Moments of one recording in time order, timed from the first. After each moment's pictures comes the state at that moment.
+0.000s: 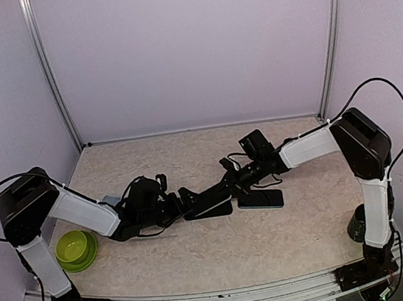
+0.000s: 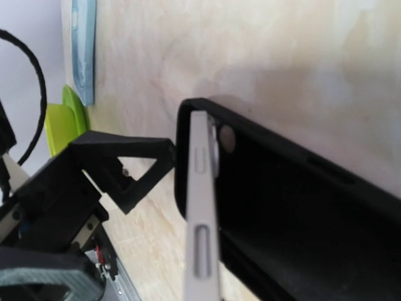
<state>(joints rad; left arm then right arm) -0.81 1.78 0.68 0.57 0.01 -0.97 0.64 2.04 1.25 0.00 -0.80 0.84</state>
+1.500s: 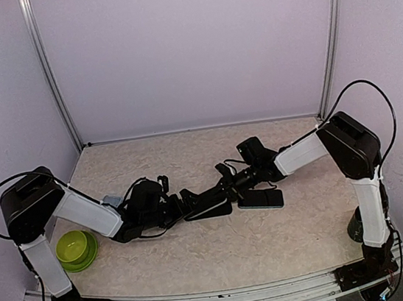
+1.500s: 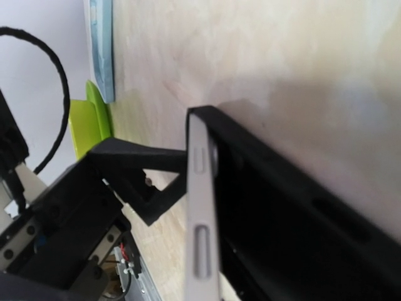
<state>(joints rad) -0.82 1.81 0.68 0.61 0.02 -0.98 0.65 2.14 1.24 0.19 -0.88 0.95</state>
